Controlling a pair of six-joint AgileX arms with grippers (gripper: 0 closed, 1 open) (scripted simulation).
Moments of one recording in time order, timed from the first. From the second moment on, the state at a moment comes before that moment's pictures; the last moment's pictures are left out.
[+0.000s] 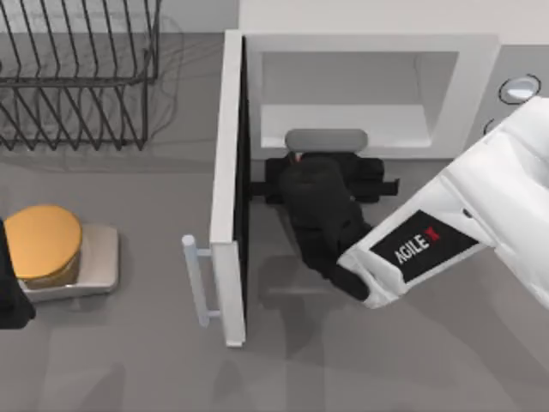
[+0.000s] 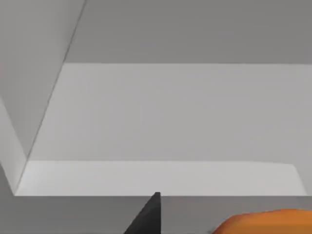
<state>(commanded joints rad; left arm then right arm) 0.00 0.00 0.00 0.00 0.00 0.00 0.71 2.40 1.20 0.81 0.72 0.26</state>
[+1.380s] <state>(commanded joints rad) 0.00 0.00 0.00 0.00 0.00 0.00 0.85 1.60 0.87 0.23 0.81 0.40</state>
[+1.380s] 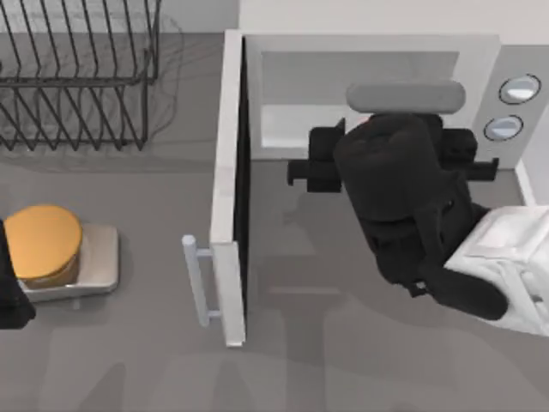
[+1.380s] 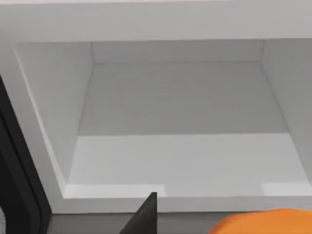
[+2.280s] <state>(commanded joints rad) 0.00 0.00 0.00 0.00 0.00 0.00 0.88 1.84 0.74 0.58 0.83 0.42</state>
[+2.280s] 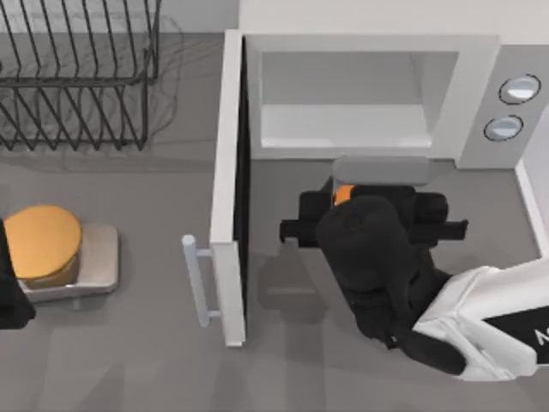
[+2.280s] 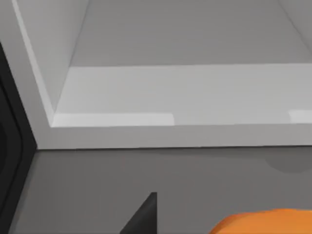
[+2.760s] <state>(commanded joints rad) 0.00 0.00 0.00 0.00 0.00 0.00 0.87 2.03 0.64 0.85 0.83 0.42</state>
